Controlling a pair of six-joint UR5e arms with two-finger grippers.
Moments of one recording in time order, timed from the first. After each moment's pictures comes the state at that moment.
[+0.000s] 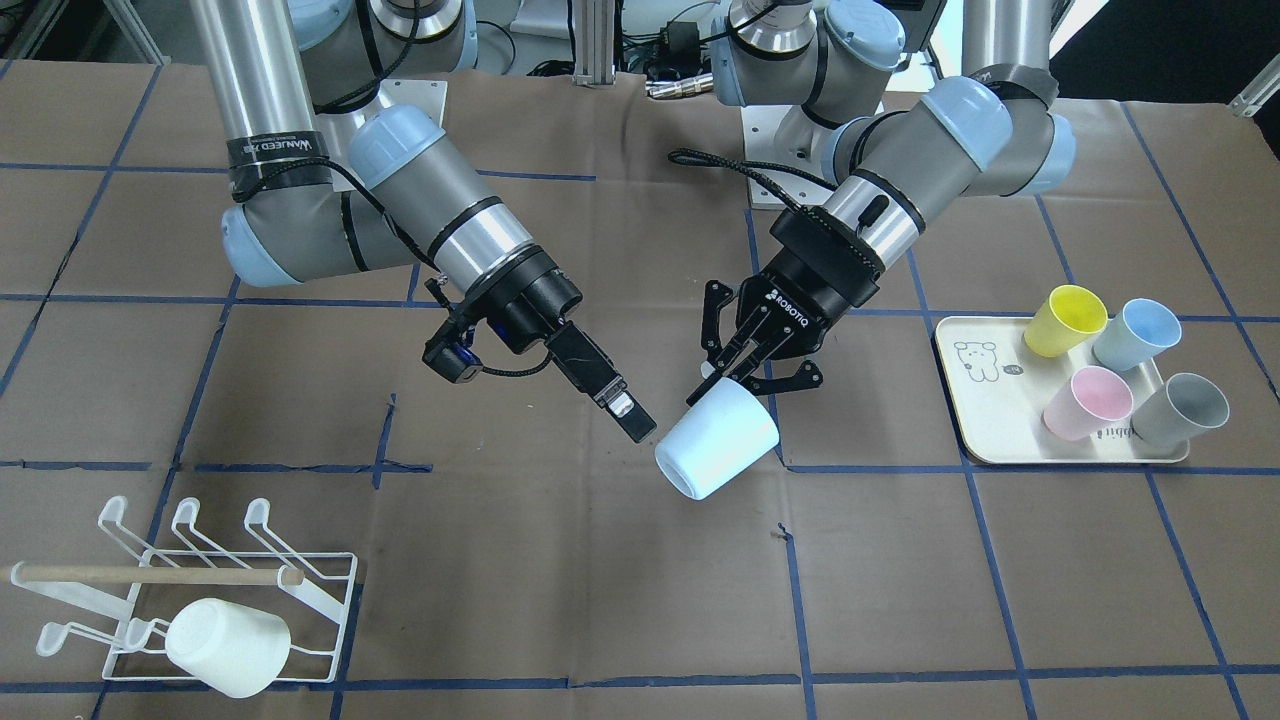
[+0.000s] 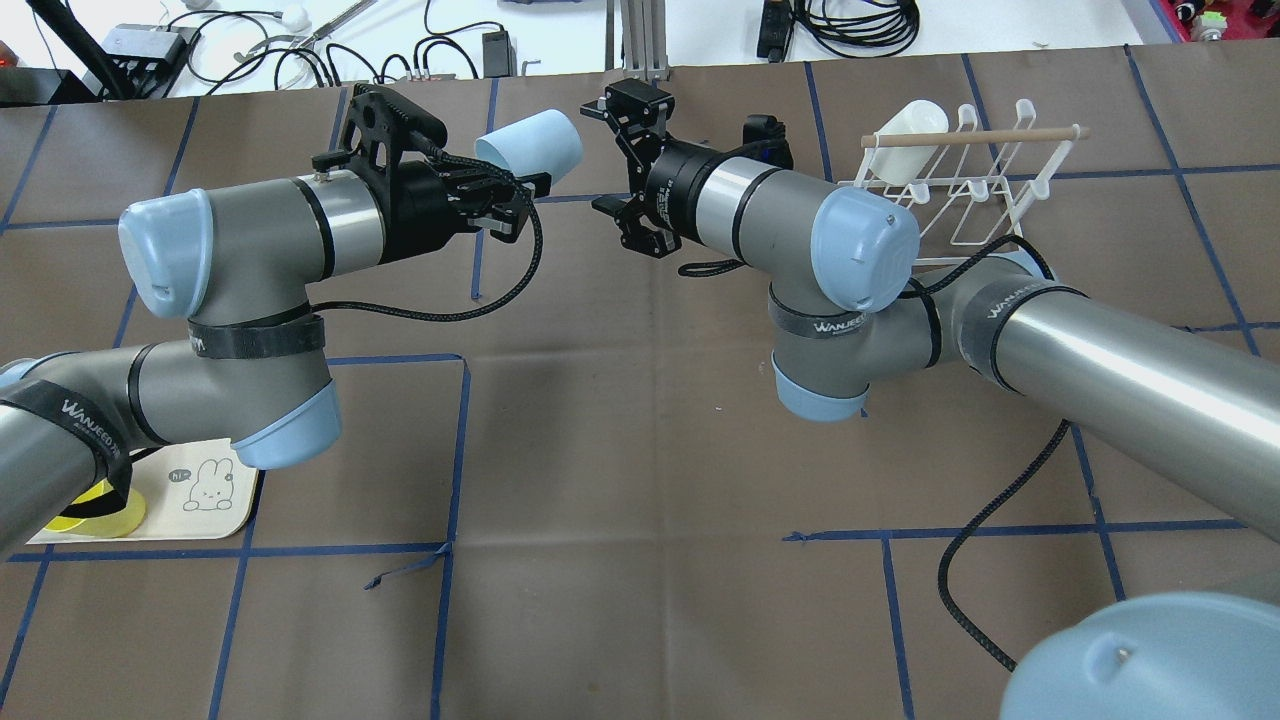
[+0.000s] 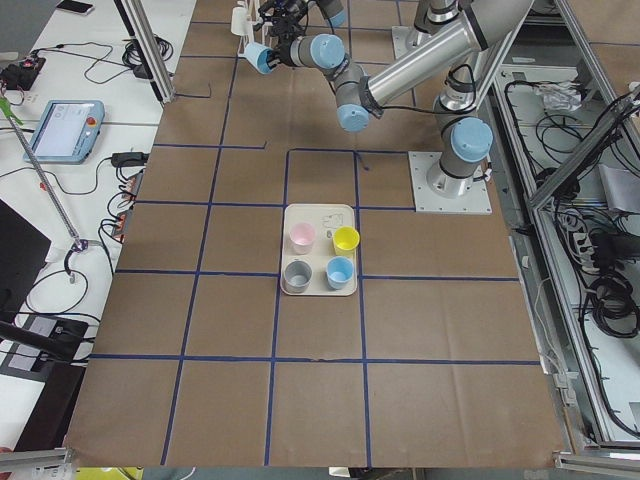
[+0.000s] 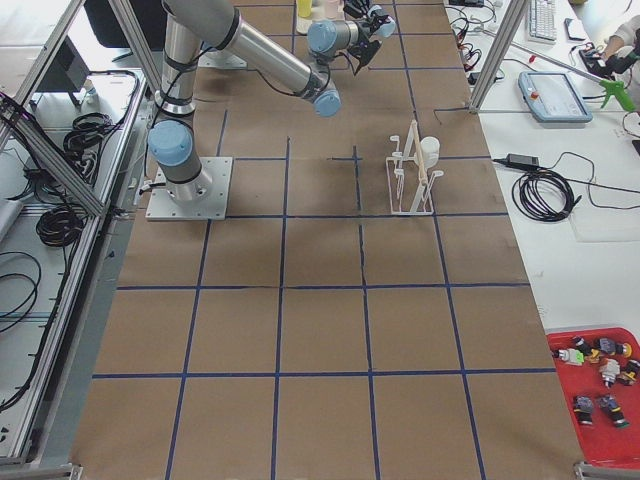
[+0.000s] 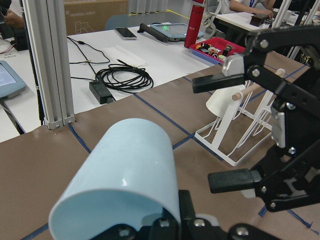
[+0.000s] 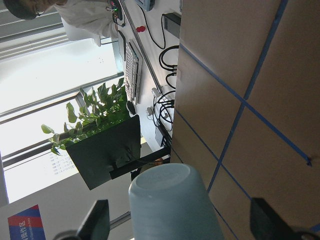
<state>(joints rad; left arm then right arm) -1.49 -1.72 -2.11 -0.10 0.79 0.44 1.82 -1.14 1.91 -3.48 -1.05 1.70</state>
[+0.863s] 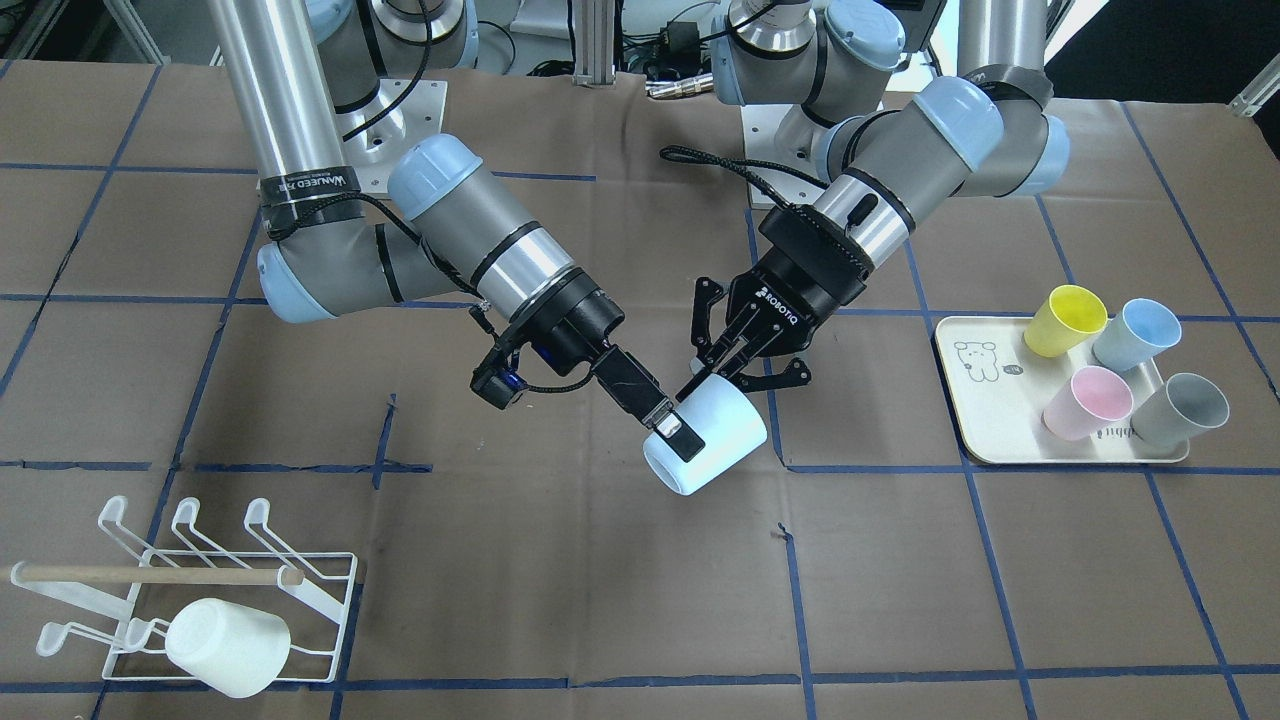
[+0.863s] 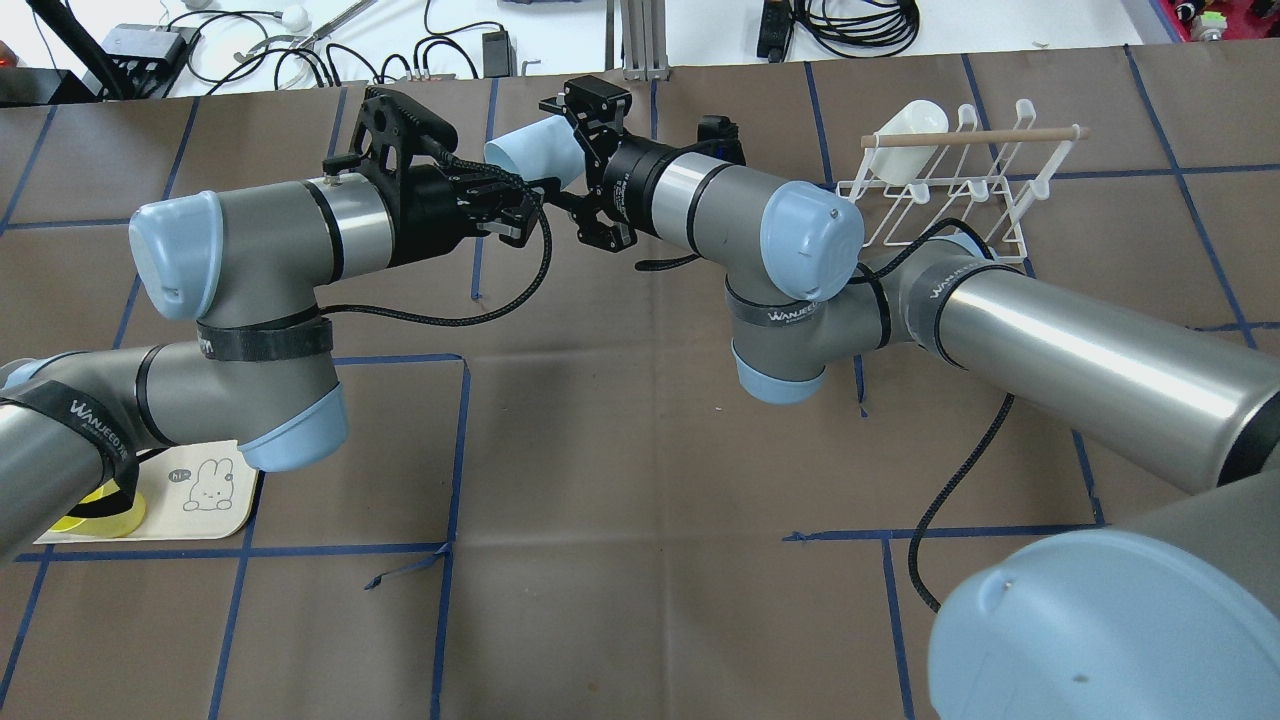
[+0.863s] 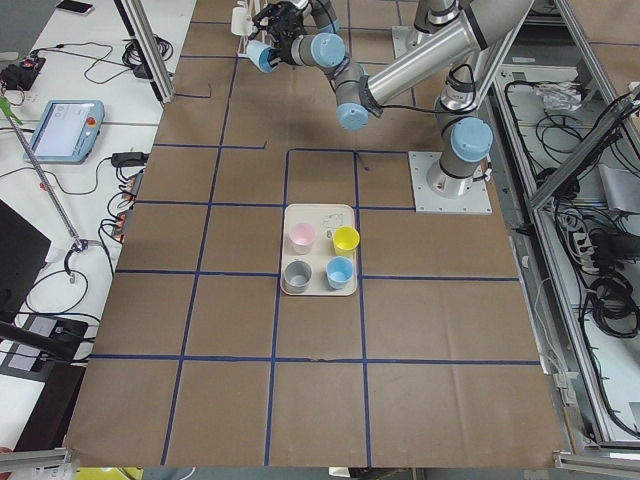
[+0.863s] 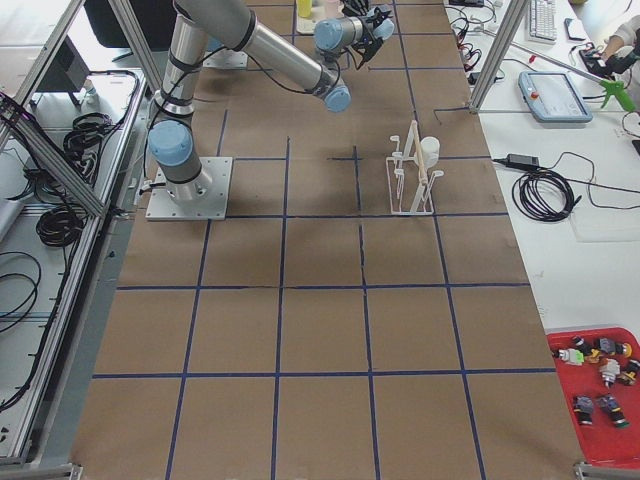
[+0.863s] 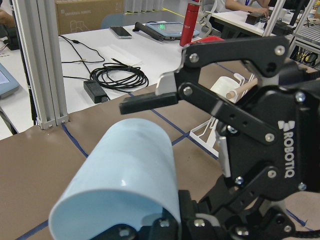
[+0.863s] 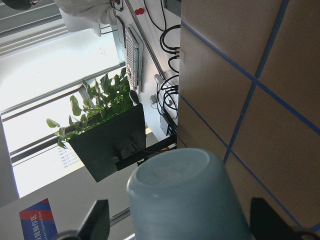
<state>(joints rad) -1.50 -1.72 -2.12 -0.10 0.79 0.43 1.85 -1.06 1.83 -3.51 -1.05 1.77</state>
